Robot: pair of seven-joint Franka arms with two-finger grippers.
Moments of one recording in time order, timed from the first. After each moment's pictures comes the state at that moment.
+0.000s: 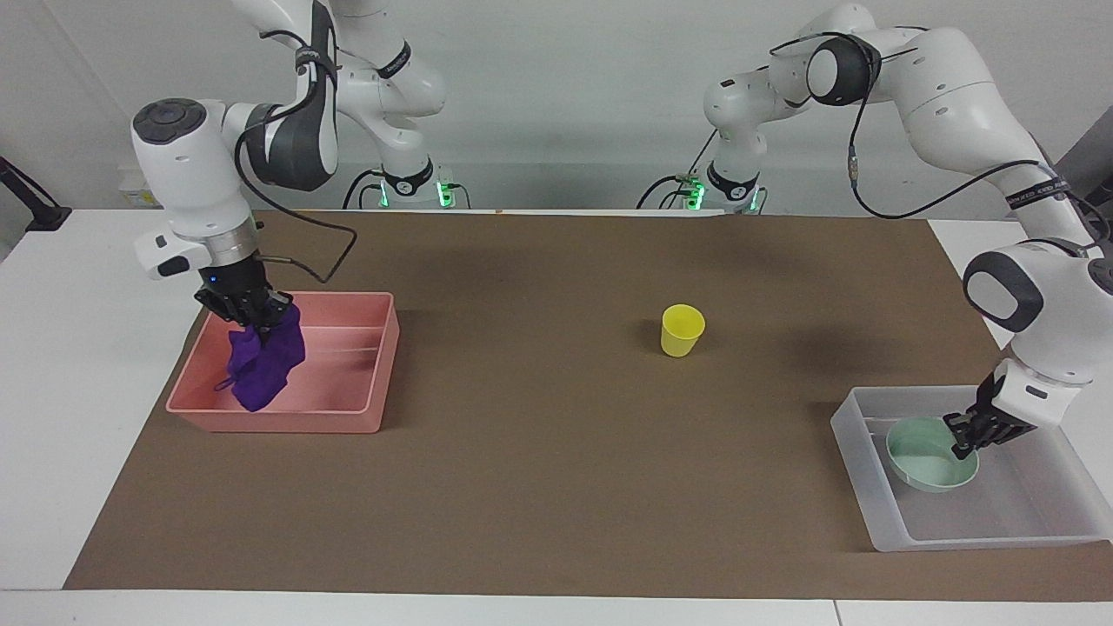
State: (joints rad) left arm 0.23 0.61 -0.07 -1.38 -0.01 2.21 0.19; right arm -0.06 0.08 -0.09 -1.94 -0.10 2.18 0.01
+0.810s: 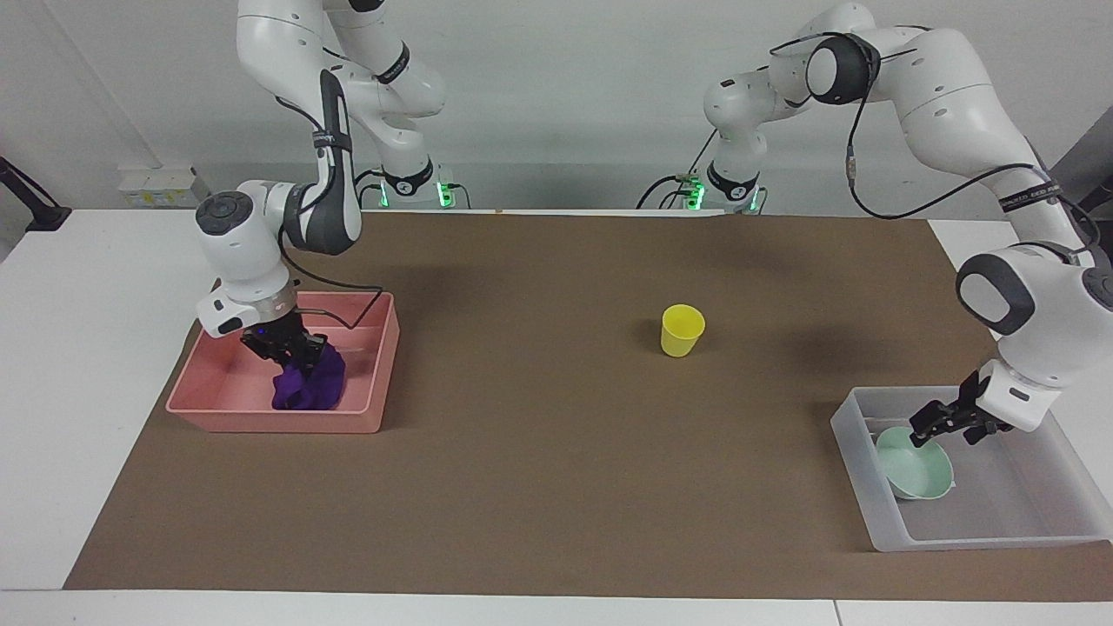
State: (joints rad) left arm 0.23 0.60 -0.07 -1.35 -0.04 2.03 0.19; right arm -0.06 0.18 -0.08 -2.12 -0.06 2.43 0.01
